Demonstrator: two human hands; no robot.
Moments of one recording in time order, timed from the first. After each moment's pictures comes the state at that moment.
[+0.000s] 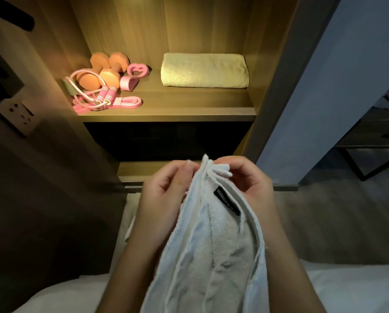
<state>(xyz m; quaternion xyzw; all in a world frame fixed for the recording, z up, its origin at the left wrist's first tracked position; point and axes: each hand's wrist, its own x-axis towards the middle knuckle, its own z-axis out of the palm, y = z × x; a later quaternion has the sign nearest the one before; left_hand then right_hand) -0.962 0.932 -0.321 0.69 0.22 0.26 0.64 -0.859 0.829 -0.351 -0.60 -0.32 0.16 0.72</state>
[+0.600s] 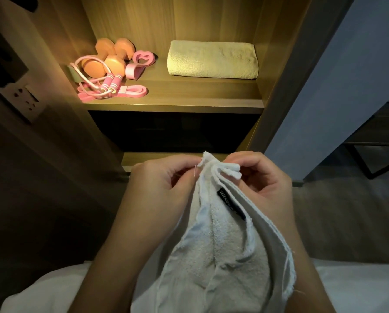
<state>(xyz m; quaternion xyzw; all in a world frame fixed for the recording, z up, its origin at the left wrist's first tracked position) -0.976 0.937 -0.299 0.82 0.21 0.26 0.47 -0.870 0.819 -0.340 -0.57 -0.33 0.14 0.74</state>
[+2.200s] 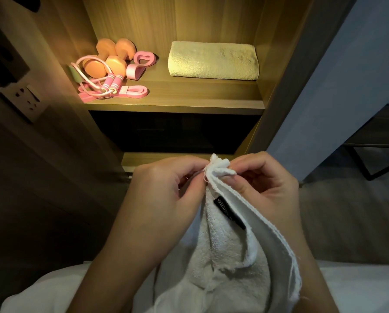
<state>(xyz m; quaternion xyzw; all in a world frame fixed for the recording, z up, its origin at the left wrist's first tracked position) -0.984 0.931 -0.284 0.85 0.15 0.26 0.43 -0.873 0.817 -0.331 -0.58 -0.34 0.12 0.73</state>
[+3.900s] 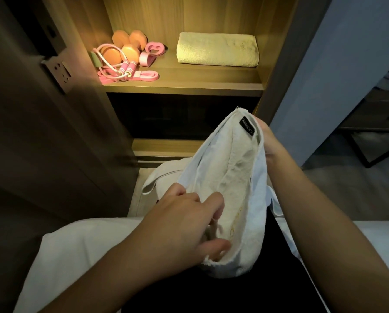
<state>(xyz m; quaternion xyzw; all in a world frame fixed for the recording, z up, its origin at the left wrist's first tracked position) -1.078 0.863 -0.320 0.98 0.07 -0.07 0.20 -0.813 0.826 -0.377 -0.61 -0.21 0.36 0.67</state>
